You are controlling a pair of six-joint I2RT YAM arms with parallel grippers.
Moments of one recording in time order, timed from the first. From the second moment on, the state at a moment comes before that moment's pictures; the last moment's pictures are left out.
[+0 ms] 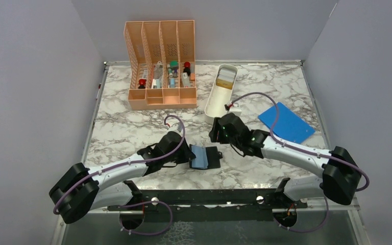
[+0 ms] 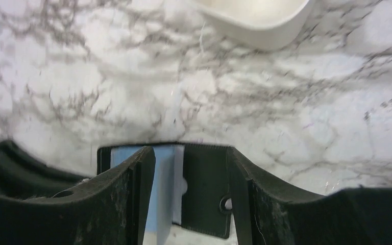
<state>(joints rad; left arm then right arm) -0.85 1.13 0.42 0.00 0.01 -0.93 0.93 1.29 0.78 -0.19 0.32 0.71</state>
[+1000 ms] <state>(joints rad) -0.83 1.05 0.52 -0.18 0.01 -0.85 0.61 1.72 1.13 -0.31 0.38 0.69</state>
